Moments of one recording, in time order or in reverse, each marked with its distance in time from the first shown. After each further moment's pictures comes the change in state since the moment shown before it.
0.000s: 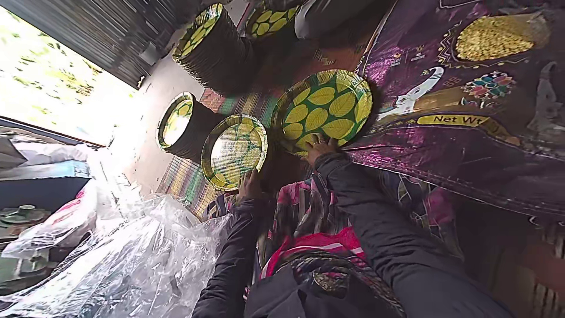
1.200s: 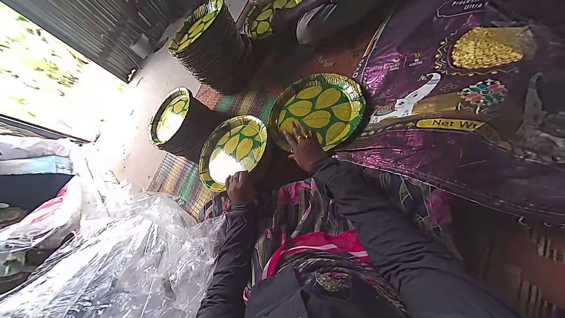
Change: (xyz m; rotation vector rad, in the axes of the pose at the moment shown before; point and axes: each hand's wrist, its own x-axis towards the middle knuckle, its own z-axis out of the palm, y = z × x) left_hand -0.016 -0.015 -0.005 -0.068 0.440 0.083; right_hand -0.019 -0.035 -0.003 0.011 0.407 -0.369
